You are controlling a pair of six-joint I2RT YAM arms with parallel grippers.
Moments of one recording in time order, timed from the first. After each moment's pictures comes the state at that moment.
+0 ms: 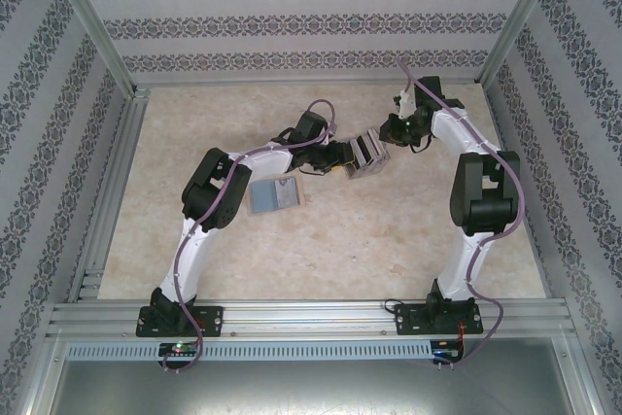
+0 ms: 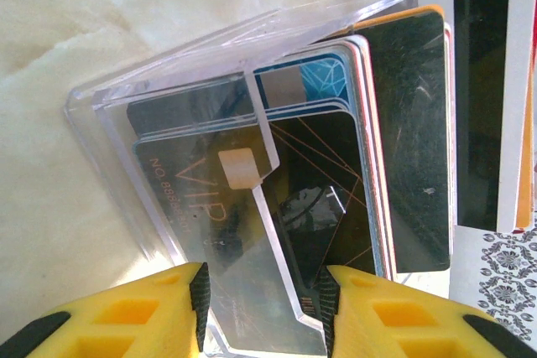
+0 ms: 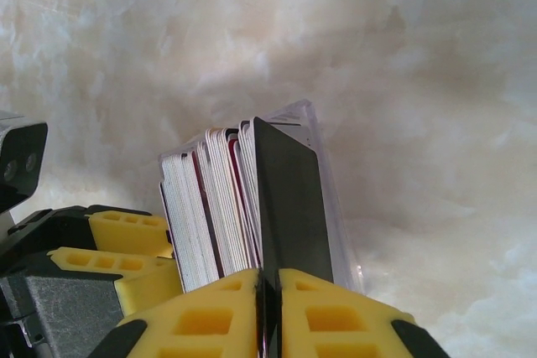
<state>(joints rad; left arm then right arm) -0.56 2.32 1.66 -0.07 0.53 -0.87 0.03 1.95 1.54 -0.72 -0.49 0.21</state>
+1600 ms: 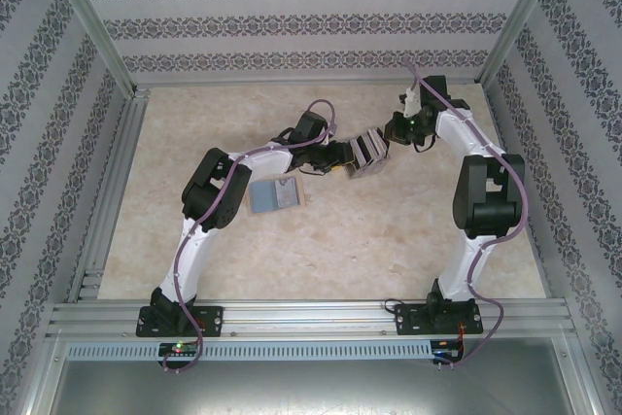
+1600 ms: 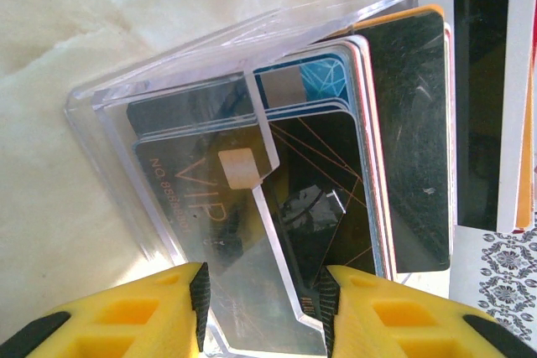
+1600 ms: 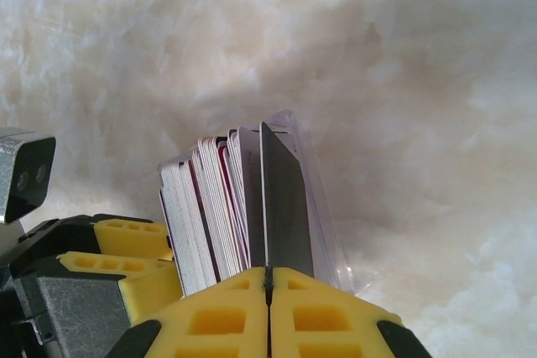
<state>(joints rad) -0.56 2.32 1.66 -0.07 0.53 -0.87 0.01 1.91 1.52 -0.70 -0.48 0.23</state>
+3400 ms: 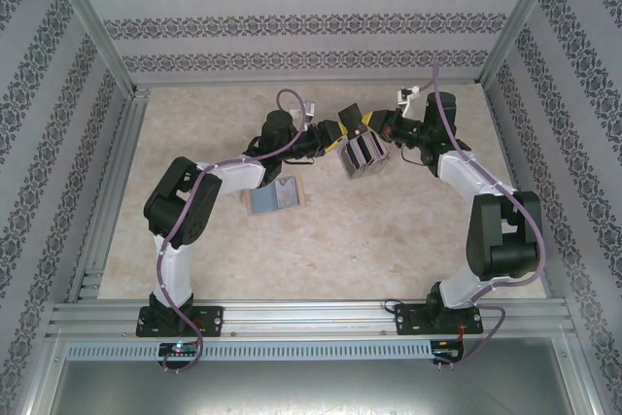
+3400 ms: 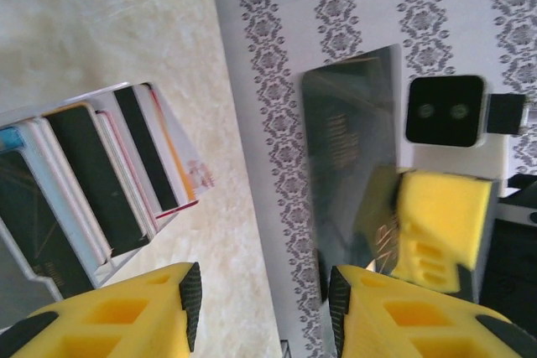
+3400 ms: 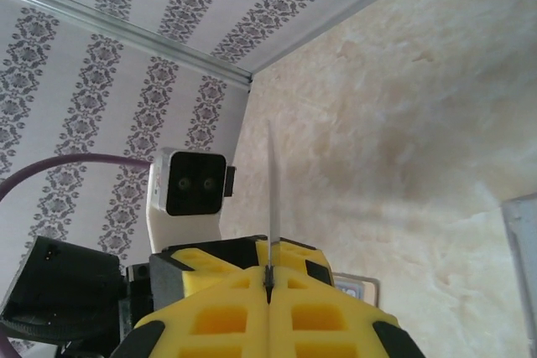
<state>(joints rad) -0.51 2.01 1.24 0.62 0.58 -1.19 0.05 1.60 1.03 0.18 -0.89 0.82</state>
